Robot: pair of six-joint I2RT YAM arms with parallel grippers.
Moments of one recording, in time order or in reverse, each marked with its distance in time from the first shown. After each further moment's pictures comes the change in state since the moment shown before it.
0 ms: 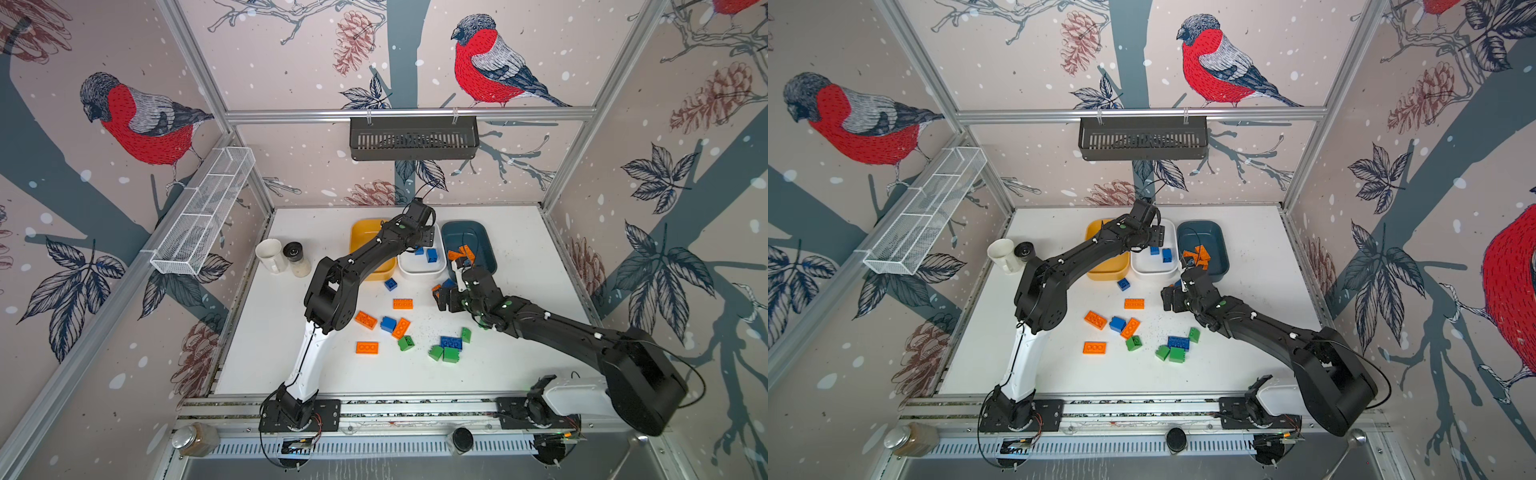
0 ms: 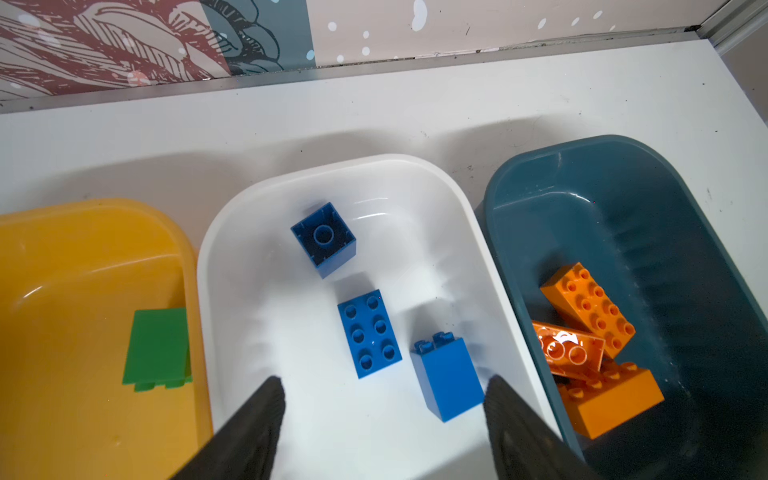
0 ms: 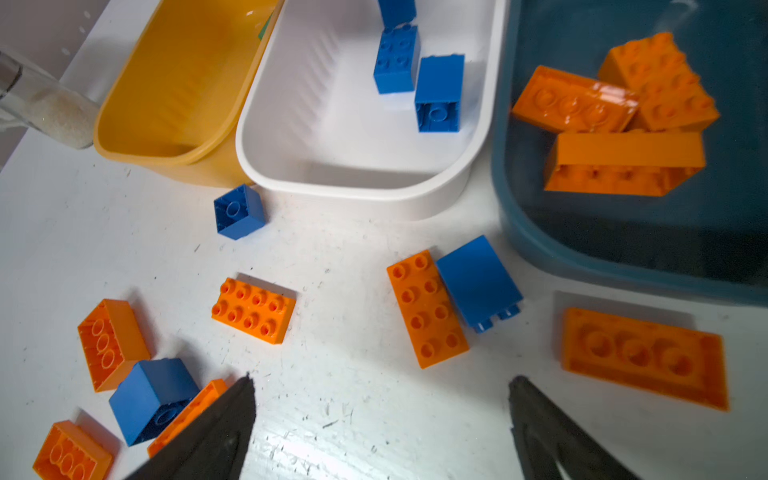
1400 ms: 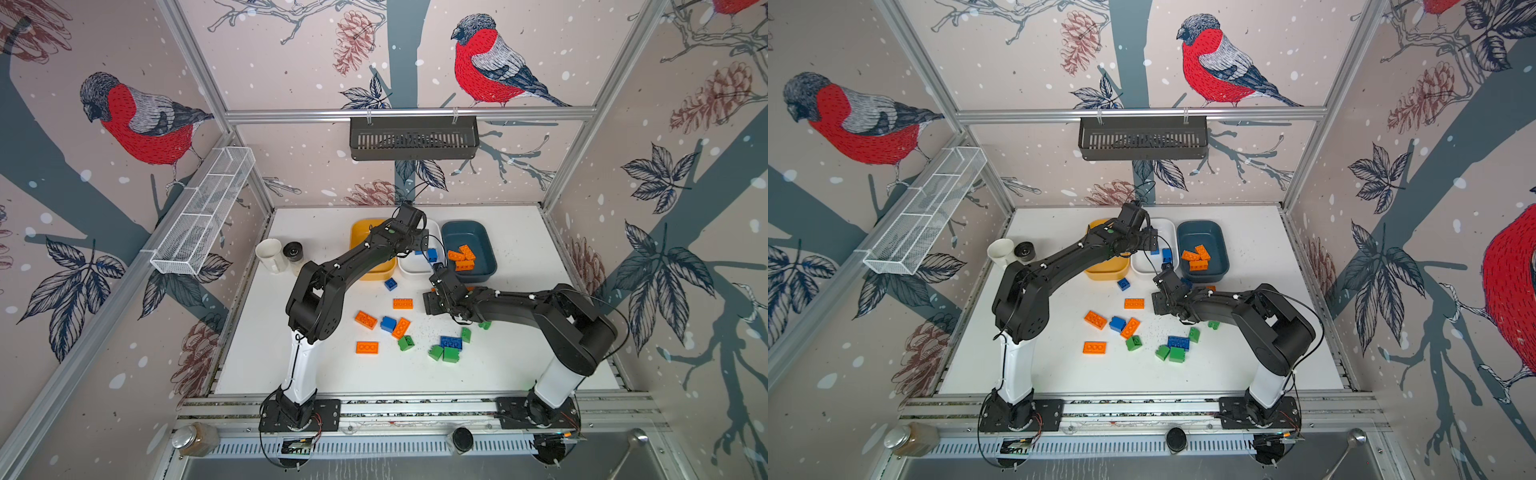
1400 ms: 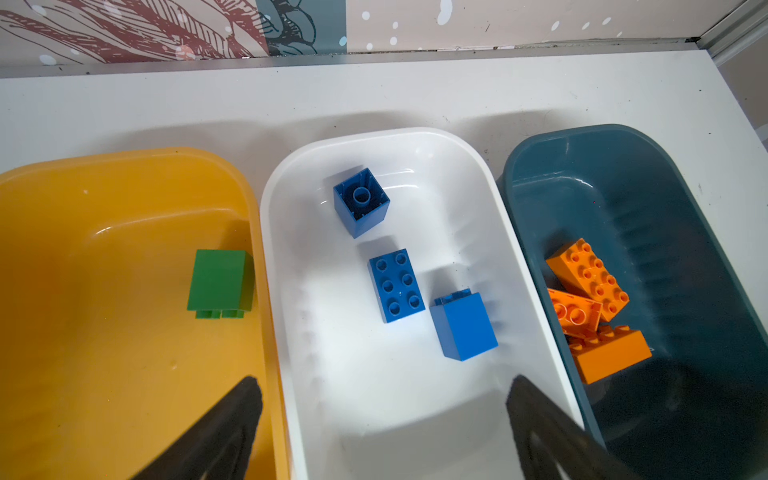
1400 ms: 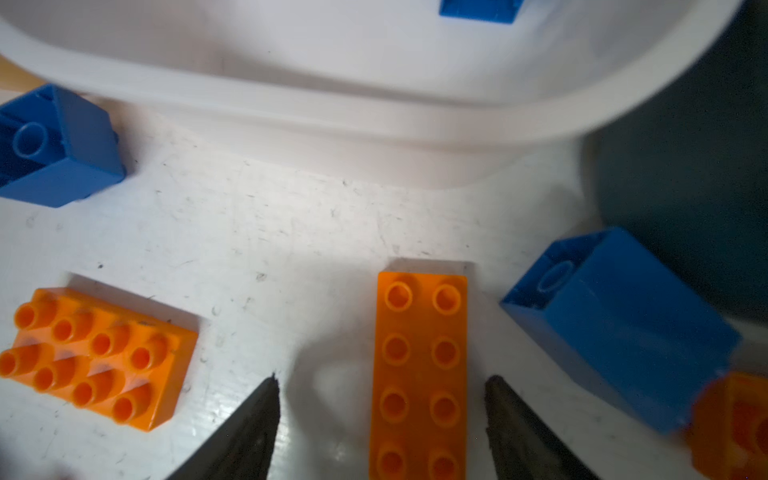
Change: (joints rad) left arm 0.015 -0.148 -0.200 0.051 -0.001 -0.038; right arm 0.076 0.375 0.176 -0.032 0.169 0.011
